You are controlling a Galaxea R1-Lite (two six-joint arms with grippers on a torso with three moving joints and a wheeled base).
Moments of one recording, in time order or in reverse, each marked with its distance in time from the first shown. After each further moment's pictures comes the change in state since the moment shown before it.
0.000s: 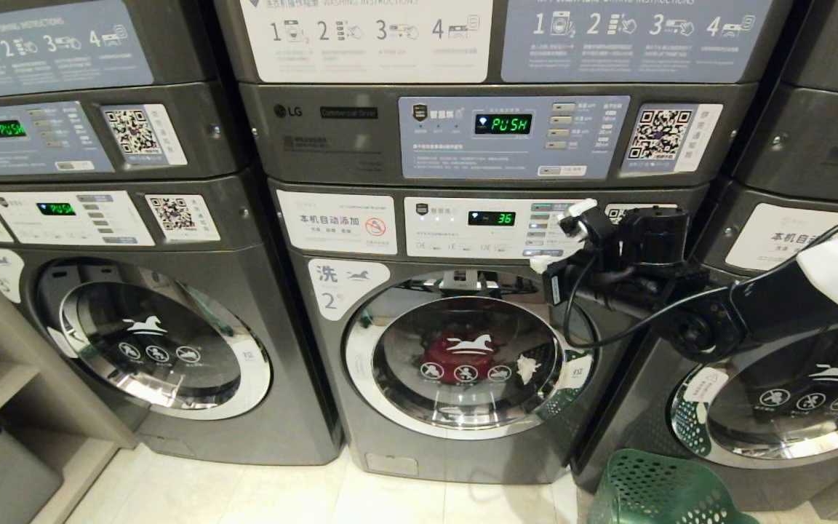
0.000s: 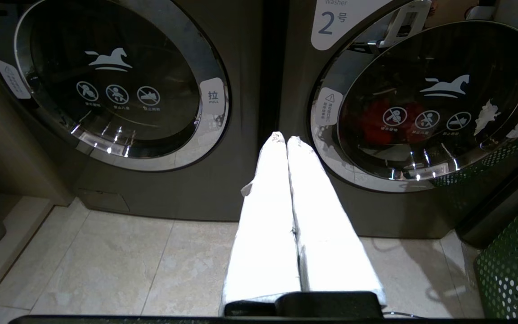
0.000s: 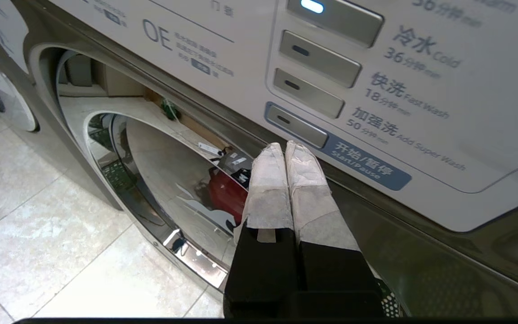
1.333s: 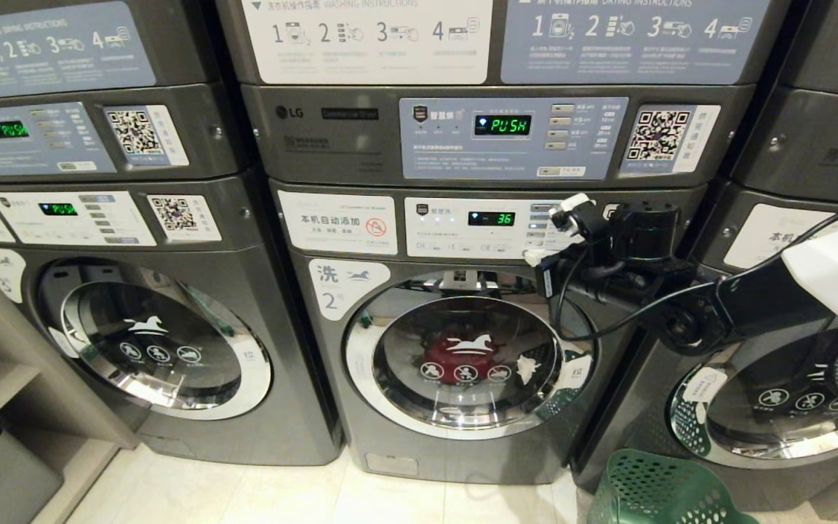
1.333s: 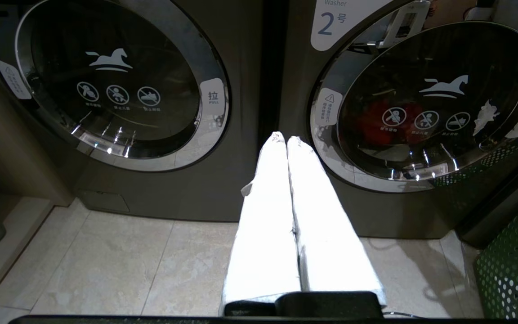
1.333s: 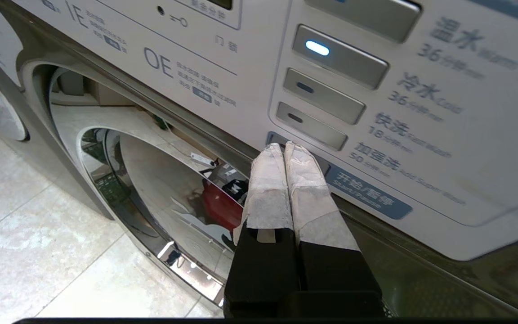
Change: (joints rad) left arm 0.000 0.000 0.000 0.000 0.000 0.000; right arm -0.006 0.025 -0.055 -0.003 -0.044 -0.004
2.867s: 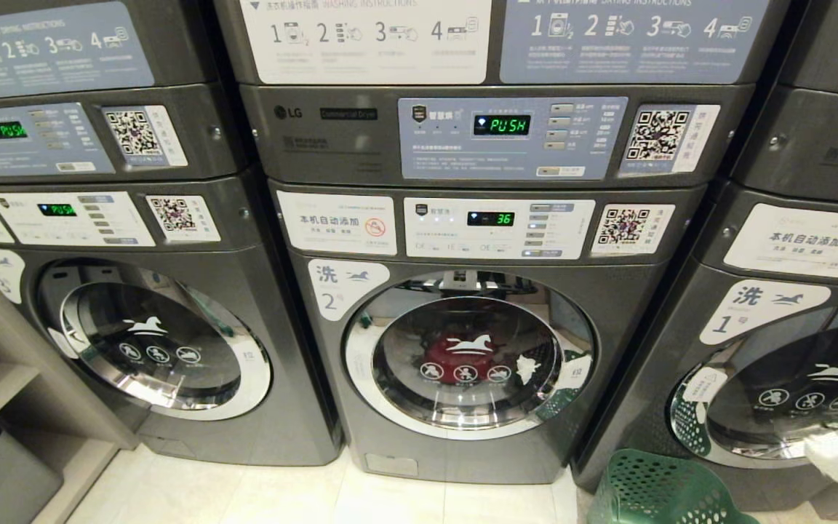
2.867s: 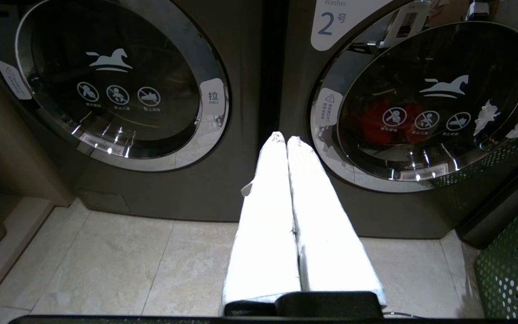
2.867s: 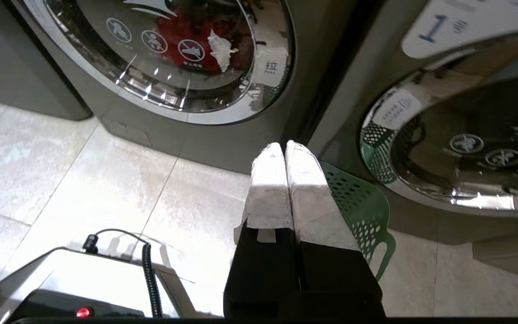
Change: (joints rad) left arm 0.000 0.000 0.000 0.000 0.000 0.000; right arm -0.141 -1.331 1.045 0.476 -0.147 0.066
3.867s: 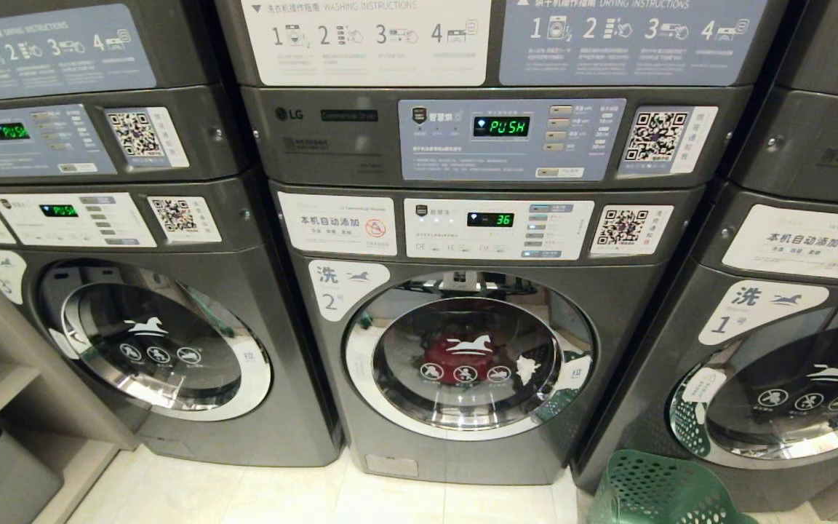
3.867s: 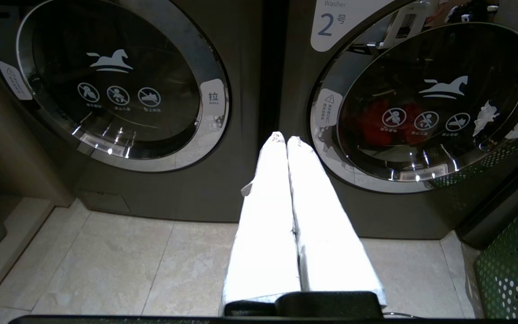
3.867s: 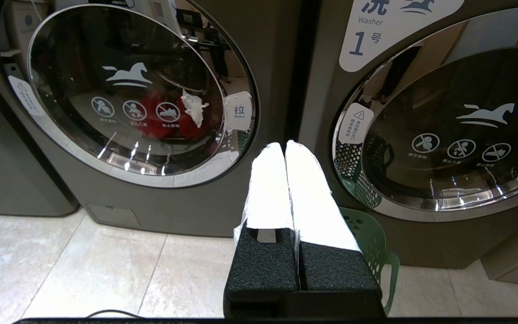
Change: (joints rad) left arm 0.000 0.000 0.000 0.000 0.000 0.000; right arm -0.123 -0.786 0.223 0.263 0.001 0.097
